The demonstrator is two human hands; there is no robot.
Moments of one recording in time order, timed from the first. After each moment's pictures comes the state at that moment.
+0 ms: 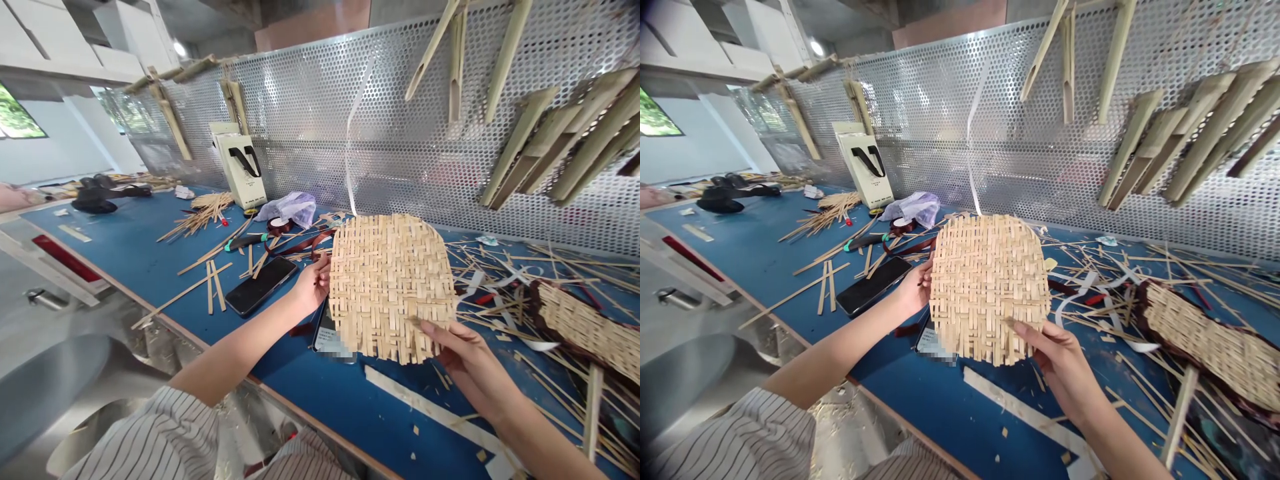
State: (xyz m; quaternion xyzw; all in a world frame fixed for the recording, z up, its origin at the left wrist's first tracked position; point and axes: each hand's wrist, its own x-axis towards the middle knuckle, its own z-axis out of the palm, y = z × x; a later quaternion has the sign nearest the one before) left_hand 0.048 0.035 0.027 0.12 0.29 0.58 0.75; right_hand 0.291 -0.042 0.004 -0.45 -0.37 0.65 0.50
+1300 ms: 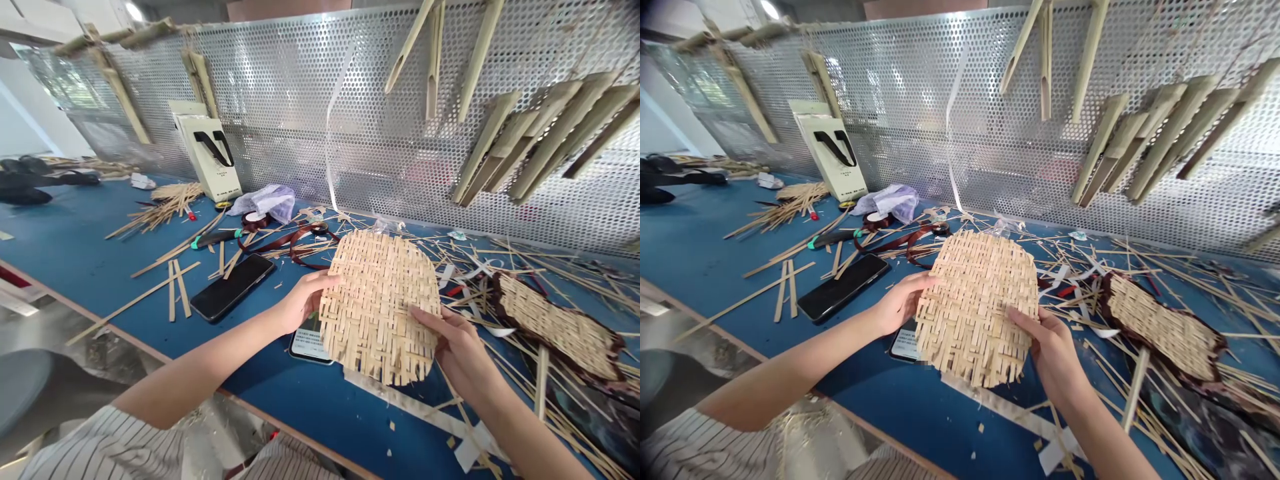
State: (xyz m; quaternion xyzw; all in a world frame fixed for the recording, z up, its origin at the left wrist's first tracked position) left_hand 0.063 0.010 0.023 0.44 0.35 0.41 0.72; right_hand 0.301 -0.034 0.015 -0.47 -0.27 0.64 0.55
